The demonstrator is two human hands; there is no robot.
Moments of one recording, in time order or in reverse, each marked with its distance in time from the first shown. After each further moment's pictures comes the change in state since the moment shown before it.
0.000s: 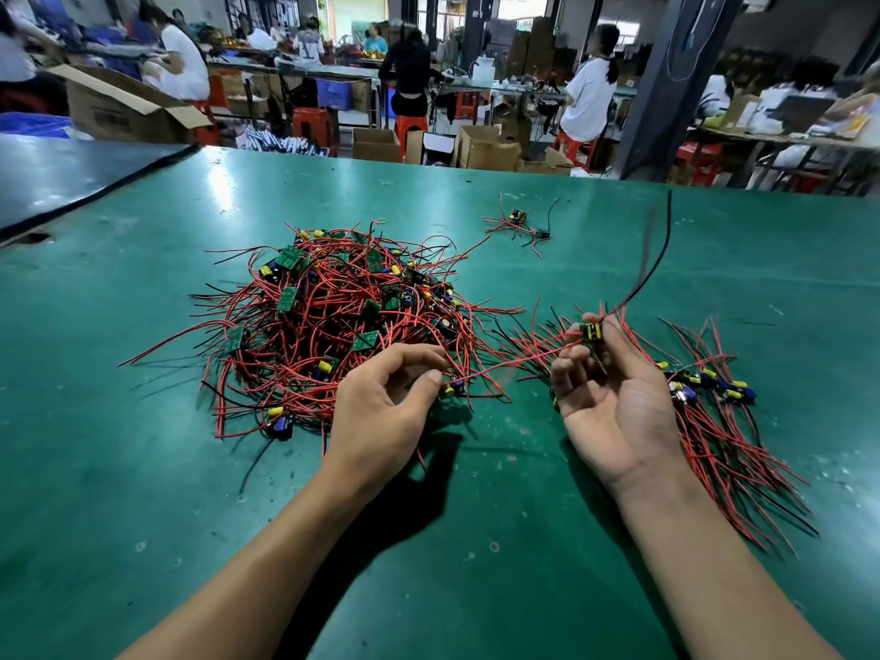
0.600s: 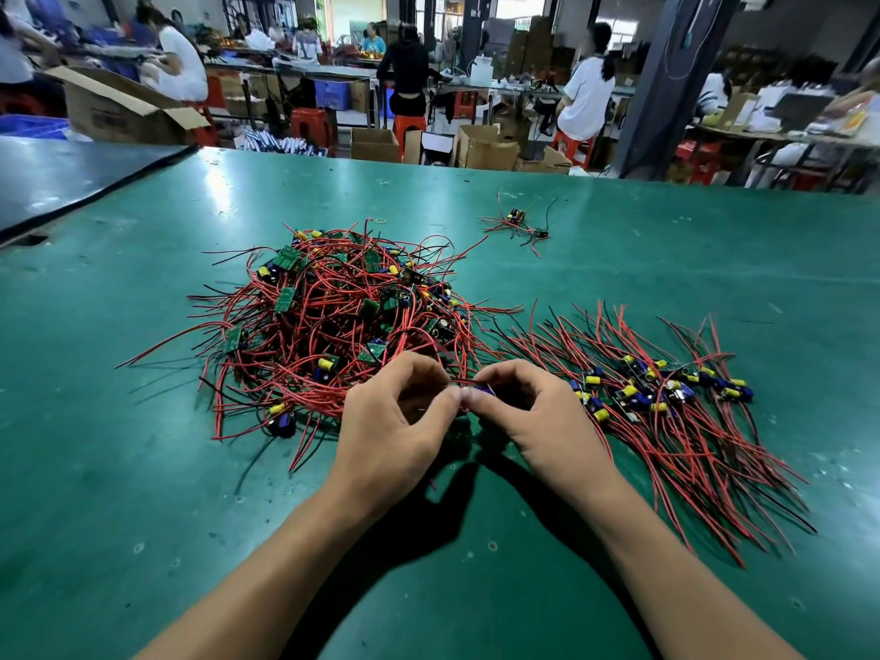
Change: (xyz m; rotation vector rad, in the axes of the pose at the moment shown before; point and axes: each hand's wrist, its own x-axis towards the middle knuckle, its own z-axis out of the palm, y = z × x) left_hand -0.014 0.013 0.006 0.144 -0.003 0.068; right_hand -0.010 0.040 -0.009 -1.202 -0.246 -0.254
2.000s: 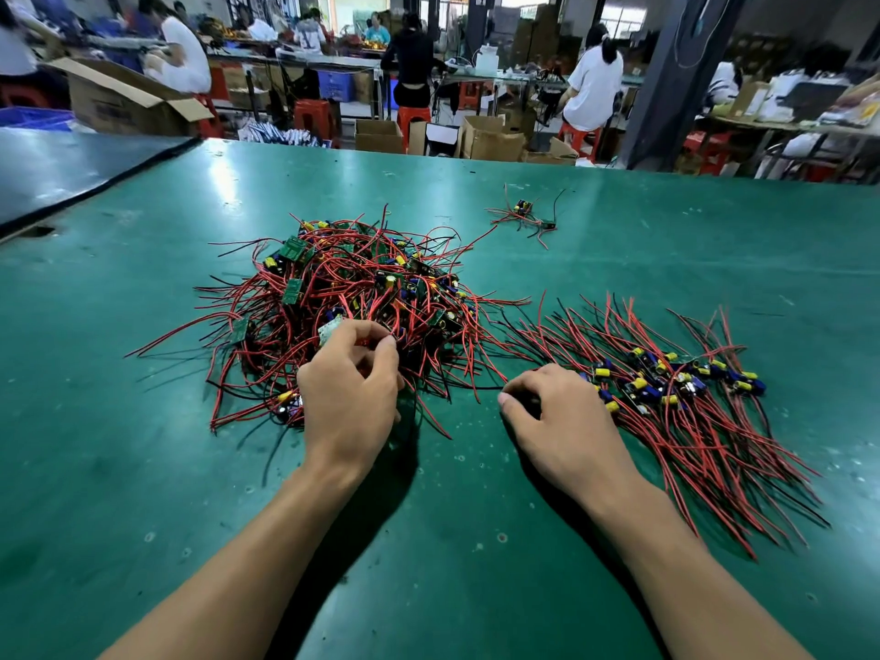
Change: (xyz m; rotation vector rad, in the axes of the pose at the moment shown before) left_hand 0.019 -0.011 -0.019 0.129 0.288 -0.084; right_hand 0.001 0.014 -0.011 -0.754 0.045 -0.099
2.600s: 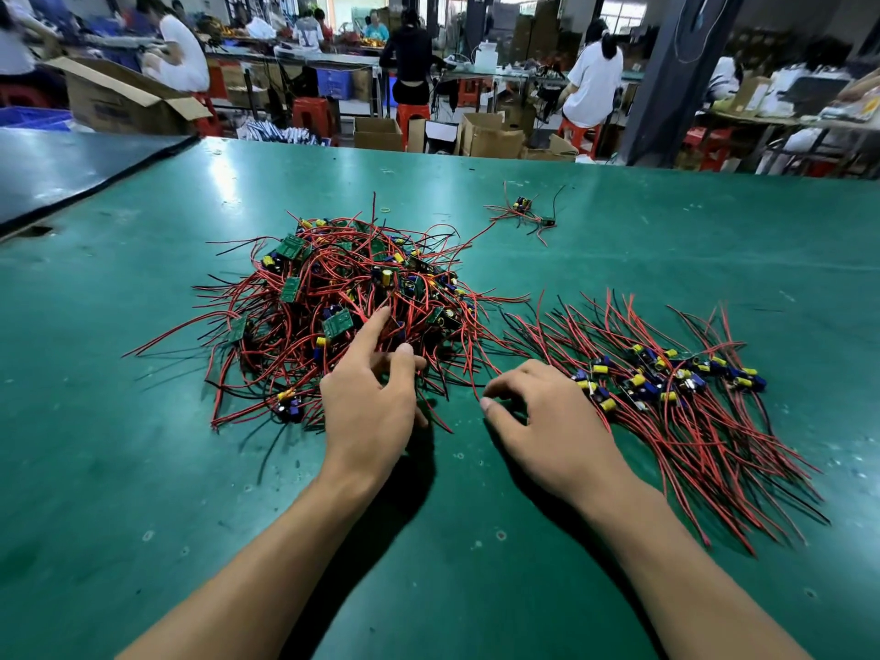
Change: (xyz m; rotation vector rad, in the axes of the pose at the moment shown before) left_hand -0.009 -0.004 0.013 -0.077 -0.073 -0.109; right_hand -0.003 -0.010 0.003 0.036 -0.046 -0.120
